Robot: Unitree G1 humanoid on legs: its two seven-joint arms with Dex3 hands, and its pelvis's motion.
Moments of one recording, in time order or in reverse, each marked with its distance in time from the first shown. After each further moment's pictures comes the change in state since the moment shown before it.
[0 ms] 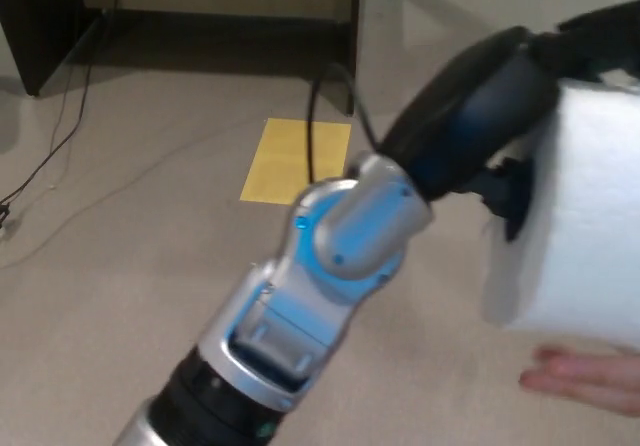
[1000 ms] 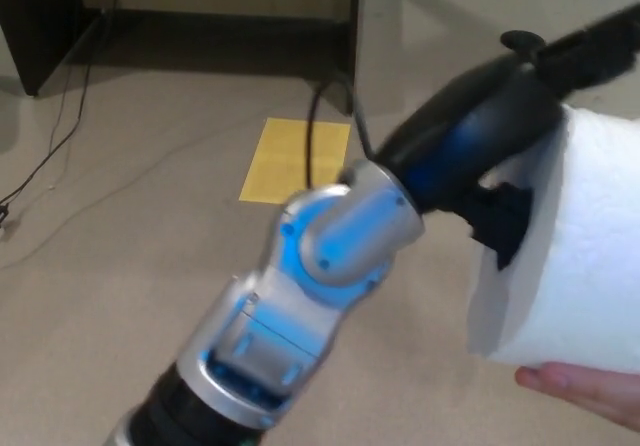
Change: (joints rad) left_arm 0.016 0.074 0.064 -0.142 -0.036 0.190 -0.147; right_arm -0.009 0.000 -0.004 -0.005 0.001 0.005 0.017
